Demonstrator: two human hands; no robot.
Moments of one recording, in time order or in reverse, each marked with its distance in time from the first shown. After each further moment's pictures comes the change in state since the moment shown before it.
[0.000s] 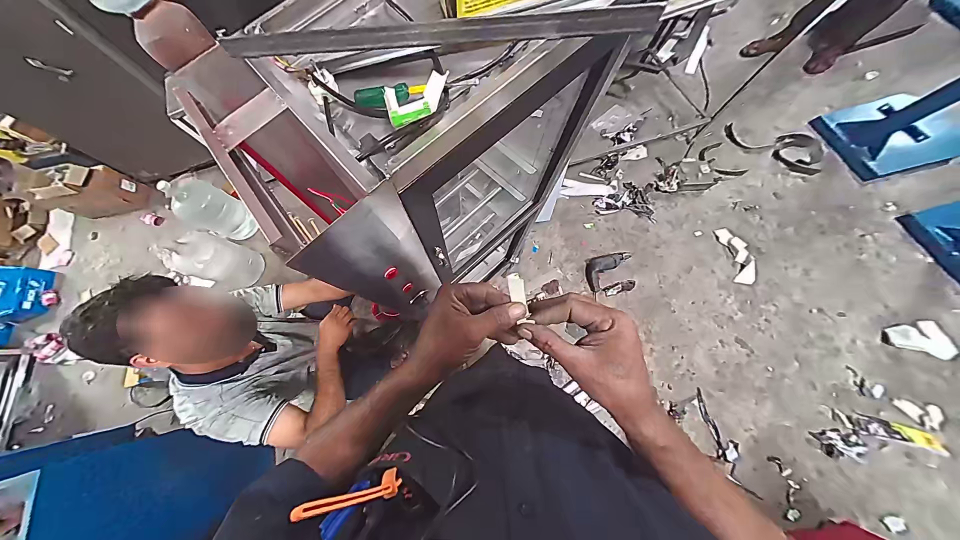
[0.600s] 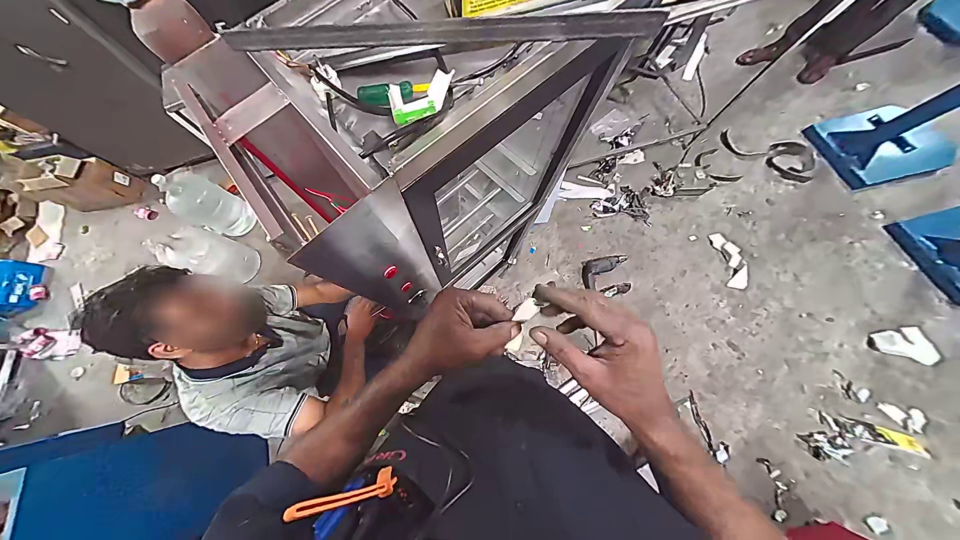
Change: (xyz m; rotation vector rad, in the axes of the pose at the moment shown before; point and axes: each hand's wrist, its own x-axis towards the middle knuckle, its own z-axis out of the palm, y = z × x) left_hand -0.002 0.000 -0.017 0.325 -0.167 0.047; right_hand -0.001 -0.004 -0.011 -0.169 -0.055 -0.126
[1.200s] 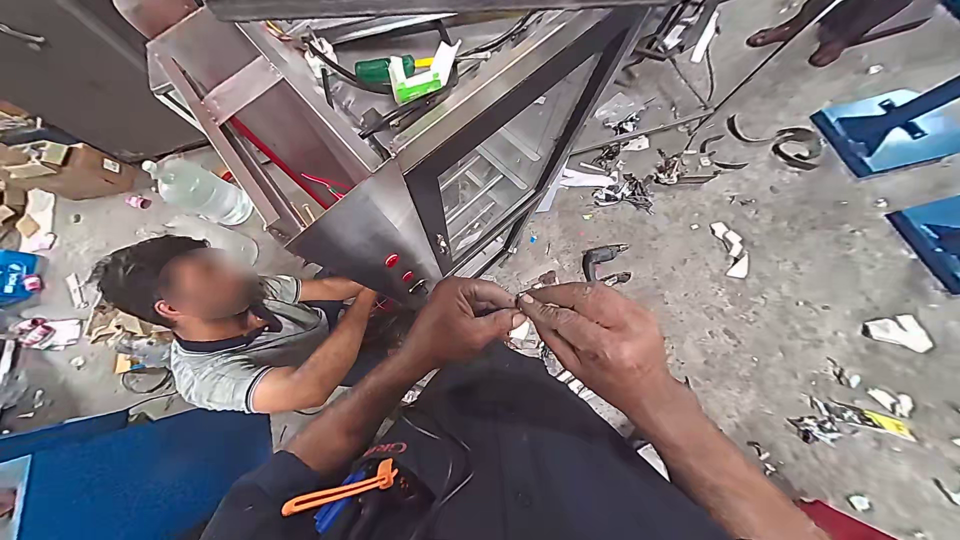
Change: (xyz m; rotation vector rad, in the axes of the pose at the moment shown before) left_hand -0.004 0.006 -0.003 -0.007 0.015 -0.006; right_hand 0.006 -0.004 0.005 -0.477 0.006 -0.384
